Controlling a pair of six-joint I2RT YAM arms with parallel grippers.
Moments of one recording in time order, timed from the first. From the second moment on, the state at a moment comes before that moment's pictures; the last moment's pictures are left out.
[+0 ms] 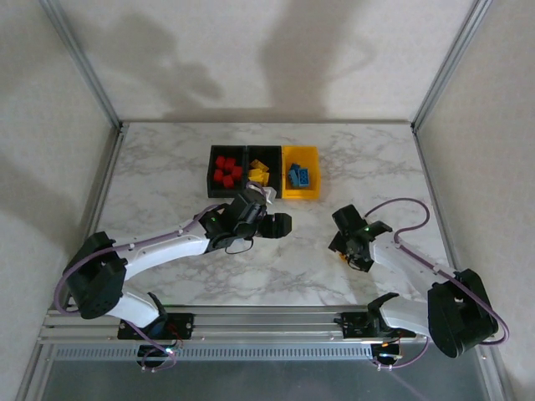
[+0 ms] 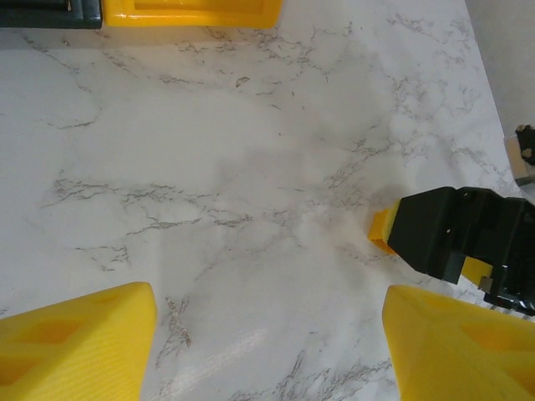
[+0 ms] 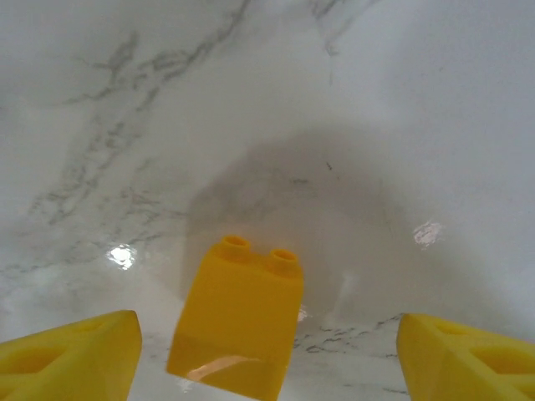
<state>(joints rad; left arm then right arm) -0.86 1.47 0.94 -0.17 0.06 -0.74 0.48 1.19 0.60 -0.75 0.19 1.02</state>
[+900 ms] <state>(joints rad) -0.68 1.24 0.92 -0.27 -0.15 -0.76 0.60 1.53 1.19 -0.63 0.23 0.83</state>
